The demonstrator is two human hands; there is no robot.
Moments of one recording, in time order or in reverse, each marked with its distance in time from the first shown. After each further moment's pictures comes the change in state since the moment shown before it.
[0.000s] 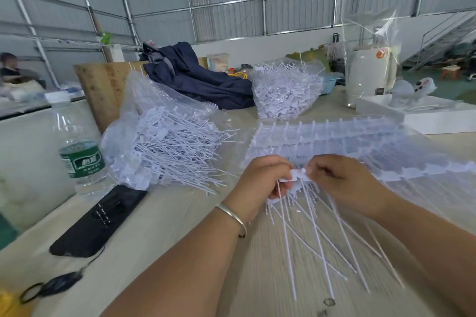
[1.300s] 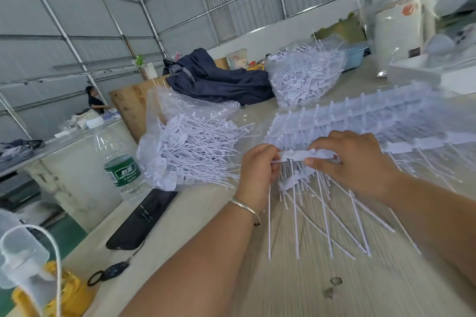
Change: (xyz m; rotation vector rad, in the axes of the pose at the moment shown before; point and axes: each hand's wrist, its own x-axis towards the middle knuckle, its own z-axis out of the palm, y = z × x) left_hand 0.000 -0.002 0.003 -0.024 0.388 0.009; right_hand 0.003 0.019 0.016 -0.213 0.193 -0.108
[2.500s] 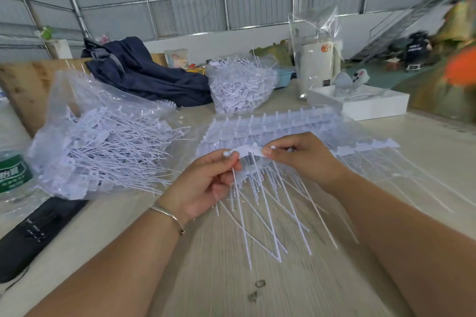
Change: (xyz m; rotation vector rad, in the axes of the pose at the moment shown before) left_hand -0.003 0.002 -0.001 -0.363 -0.525 -0.276; right_hand -0.001 0.008 -0.047 0.682 -0.114 0.253
